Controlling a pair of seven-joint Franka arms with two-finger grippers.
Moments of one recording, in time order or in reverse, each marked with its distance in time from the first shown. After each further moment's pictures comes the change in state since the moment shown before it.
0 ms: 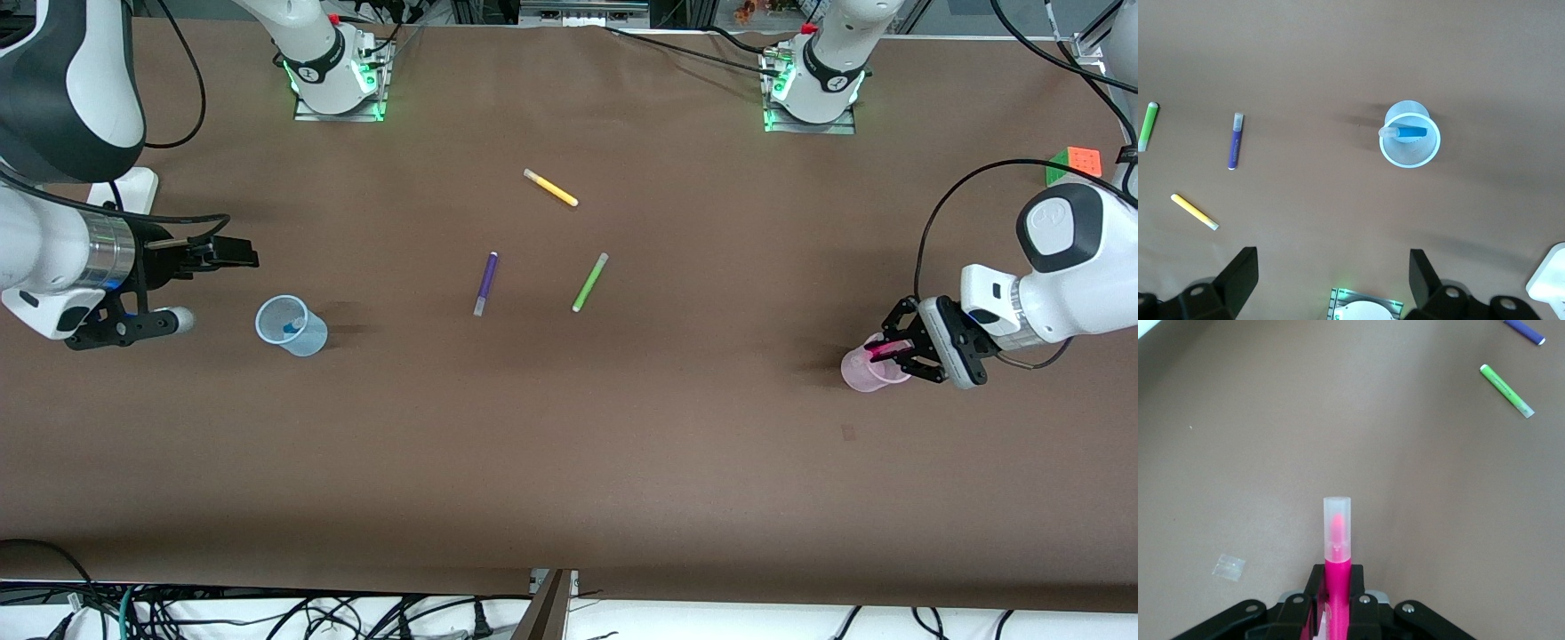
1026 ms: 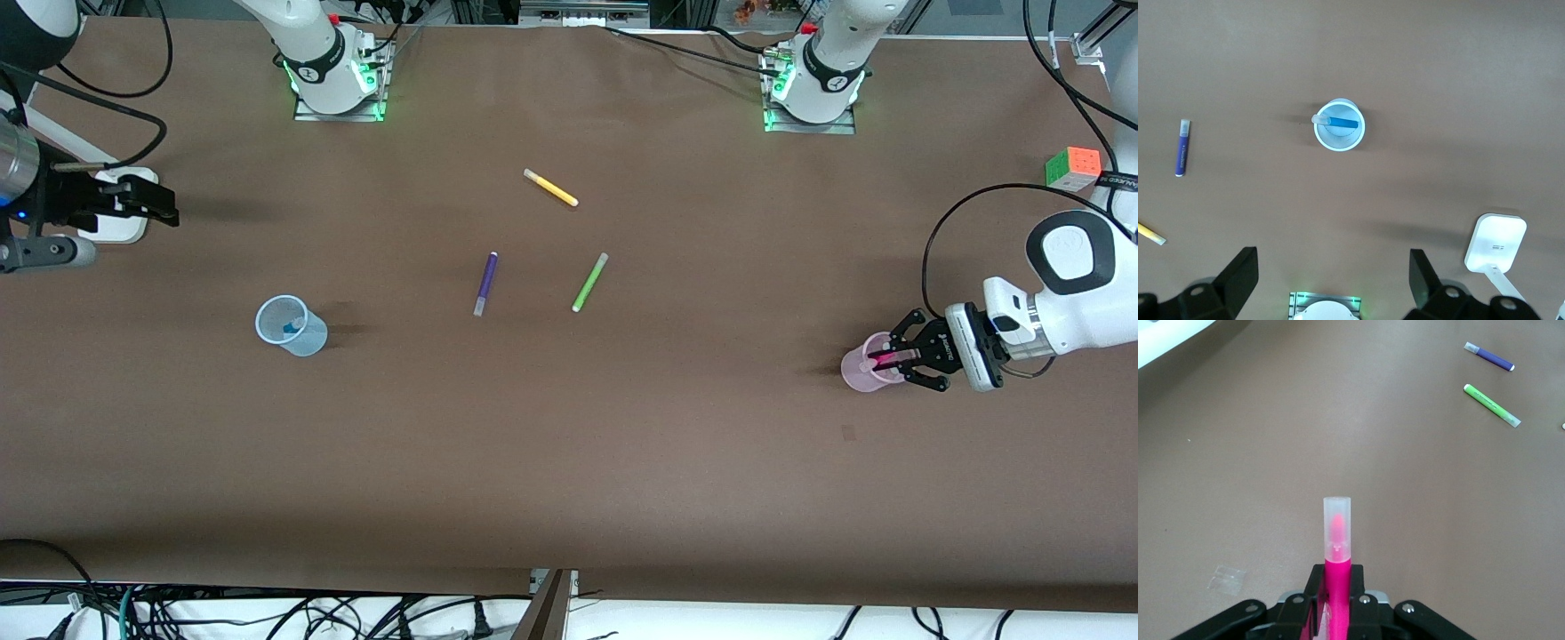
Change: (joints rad) left arm 0.088 0.196 -0.002 0.006 -0.041 0.053 0.205; right arm -0.038 -0.267 0.008 -0.216 -0.174 0.089 0.003
